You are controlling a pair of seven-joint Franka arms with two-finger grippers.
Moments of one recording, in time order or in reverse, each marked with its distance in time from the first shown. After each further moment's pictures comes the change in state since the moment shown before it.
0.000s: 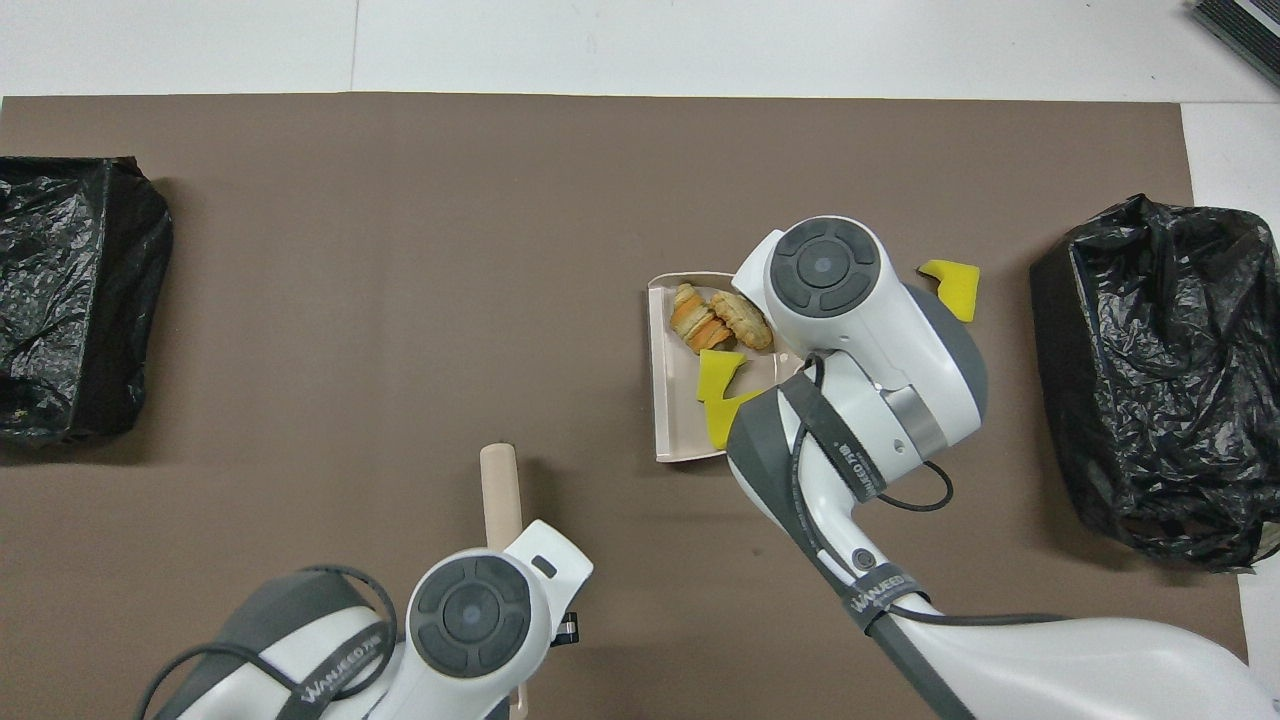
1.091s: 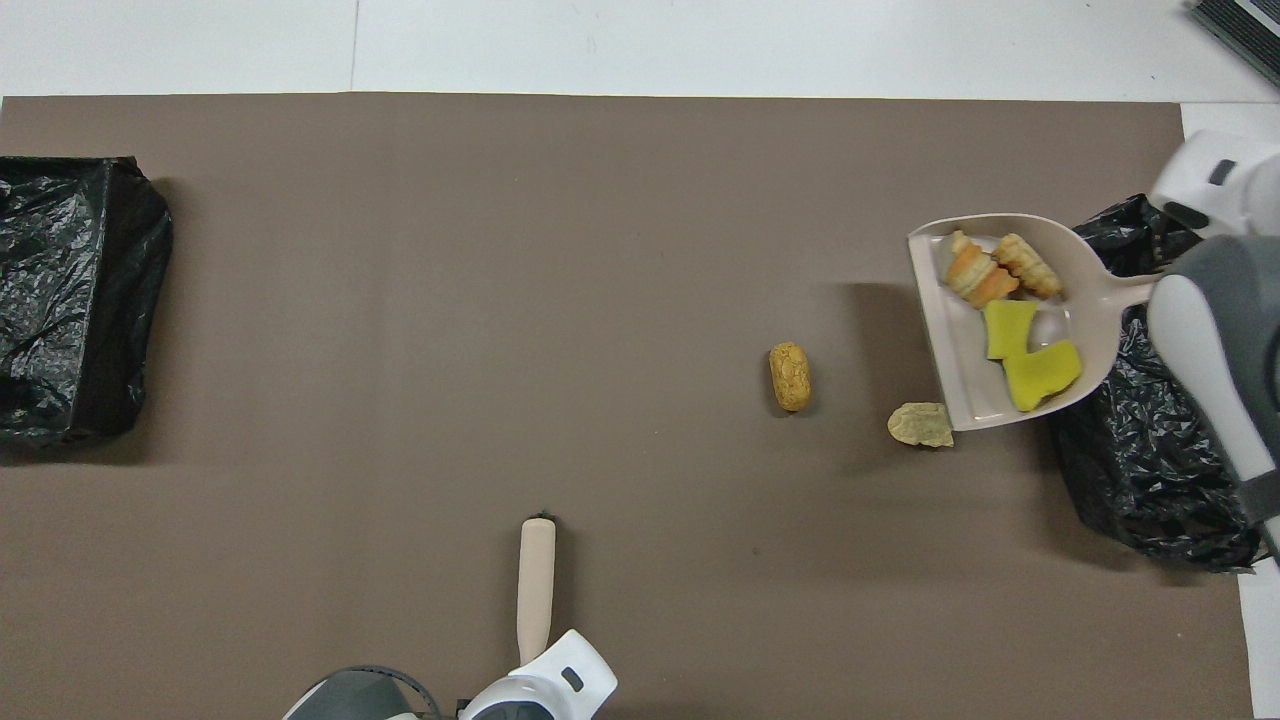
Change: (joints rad) left arm -0.153 -0.063 -0.005 -0.204 -0.032 0.173 0.042; right arm -0.541 -0.066 -0.011 0.129 0.043 -0.044 -0.667
